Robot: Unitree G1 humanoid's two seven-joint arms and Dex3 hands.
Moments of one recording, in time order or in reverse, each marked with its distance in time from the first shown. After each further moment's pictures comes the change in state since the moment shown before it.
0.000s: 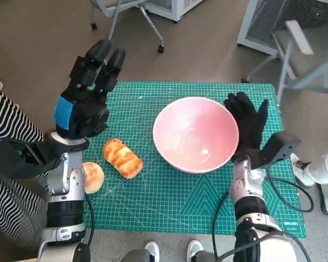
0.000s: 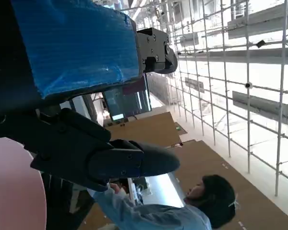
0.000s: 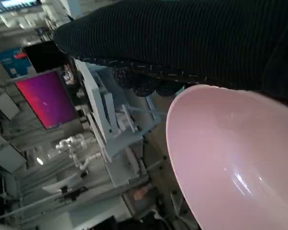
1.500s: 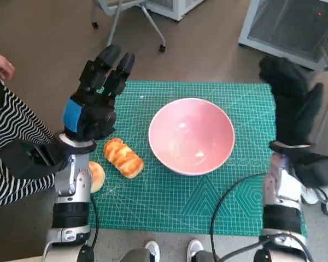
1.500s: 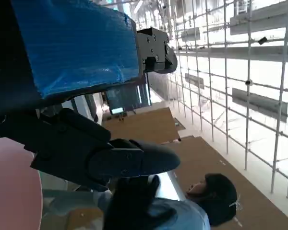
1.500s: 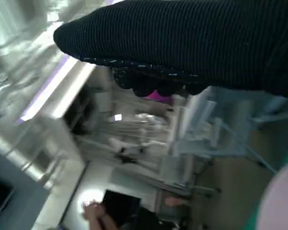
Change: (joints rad) left arm 0.005 -0.030 -0.026 0.009 -0.010 -0.008 -0.022; right arm 0.247 -0.161 0.180 -0.869 -0.019 -0.098 0.089
